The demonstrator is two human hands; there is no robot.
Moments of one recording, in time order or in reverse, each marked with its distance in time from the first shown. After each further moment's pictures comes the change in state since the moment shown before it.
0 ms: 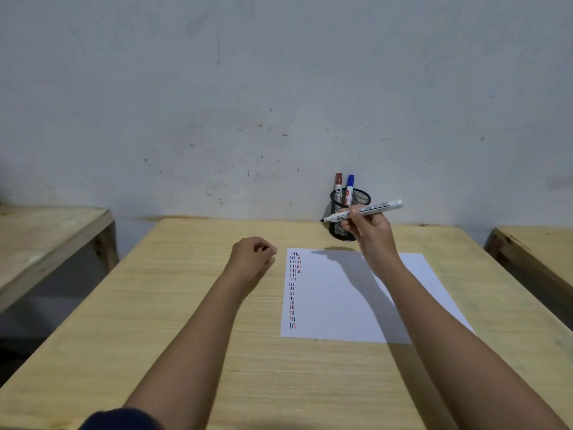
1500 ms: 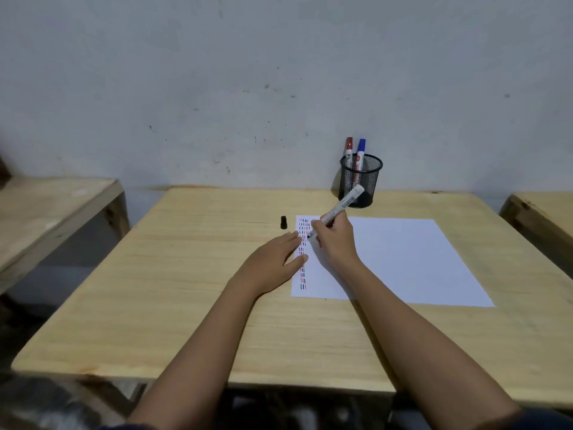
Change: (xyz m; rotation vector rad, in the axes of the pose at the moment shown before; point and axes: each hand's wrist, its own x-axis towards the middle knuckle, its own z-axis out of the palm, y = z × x) left_hand -0.052 -0.029 0.011 0.668 -0.332 0.279; right_hand -0.046 0.067 0.046 -0.497 0.076 0.106
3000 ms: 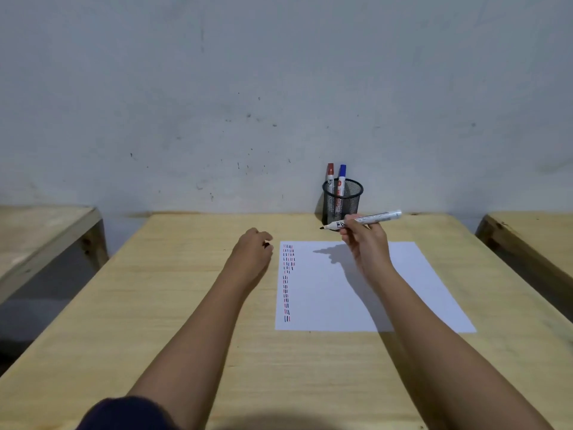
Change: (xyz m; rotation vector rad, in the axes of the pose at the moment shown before) left_hand 0.060 -0.002 -0.027 -0.061 0.239 -0.184; right_hand 0.024 -0.029 -0.068 0.599 0.097 0.105
